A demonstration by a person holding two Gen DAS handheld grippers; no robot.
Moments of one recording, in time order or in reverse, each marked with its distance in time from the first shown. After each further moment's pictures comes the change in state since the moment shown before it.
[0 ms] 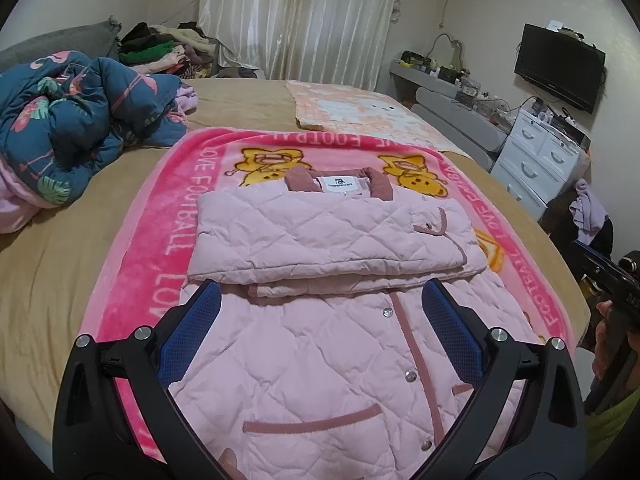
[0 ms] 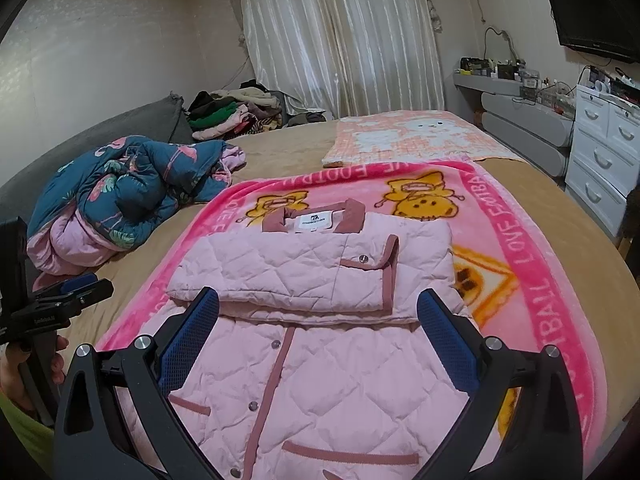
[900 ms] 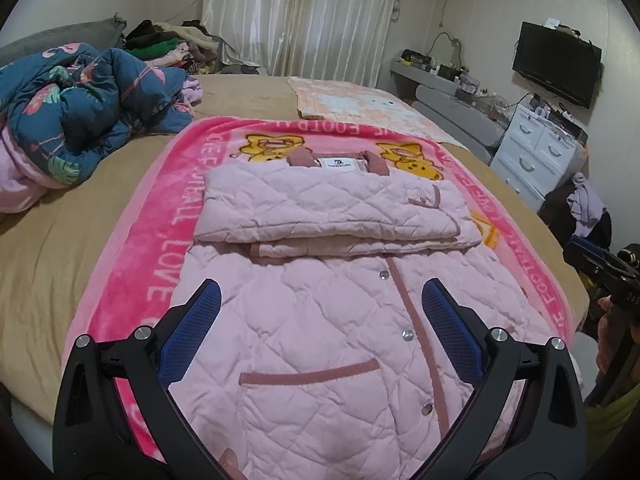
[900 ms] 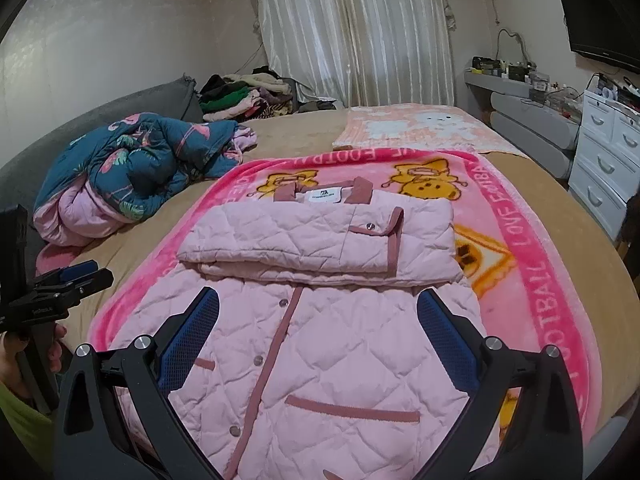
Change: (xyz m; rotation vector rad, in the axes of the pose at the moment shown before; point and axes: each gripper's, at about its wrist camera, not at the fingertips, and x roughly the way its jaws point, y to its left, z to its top) left arm -0.024 -0.004 -0.048 -0.001 0.003 0.011; right arm -0.020 0.012 -0.040 -0.055 0.046 0.017
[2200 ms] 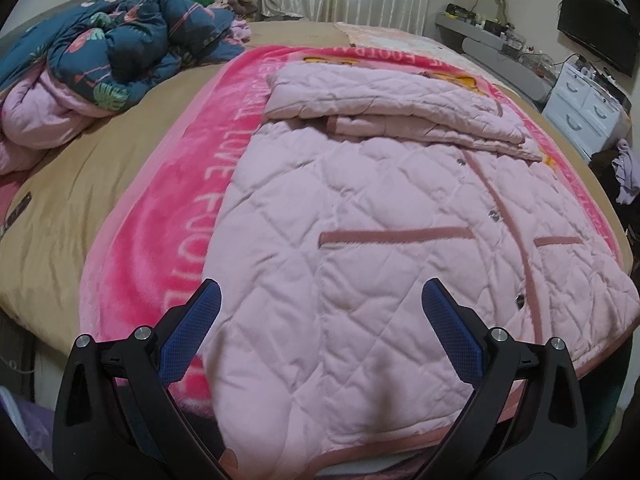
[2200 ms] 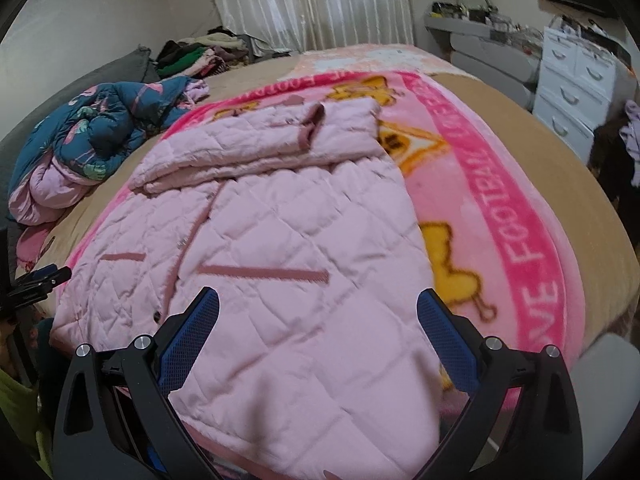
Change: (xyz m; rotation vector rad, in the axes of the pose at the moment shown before) left arm 0.007 0.050 -0.105 -0.029 0.177 0.171; right arm -0.028 -0.084 -0.112 0.117 0.192 -0.107
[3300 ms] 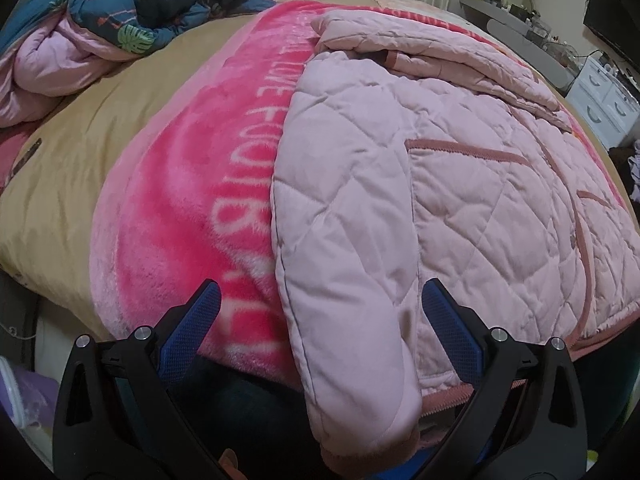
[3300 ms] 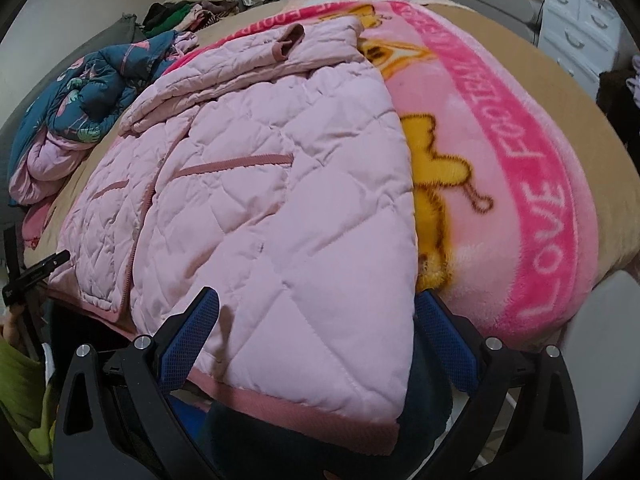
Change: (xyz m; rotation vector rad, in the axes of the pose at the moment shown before) left arm 0.017 0.054 -0.052 -0.056 0.116 0.019; right arm 0.015 -0.033 -0.051 0.052 0.220 0.046
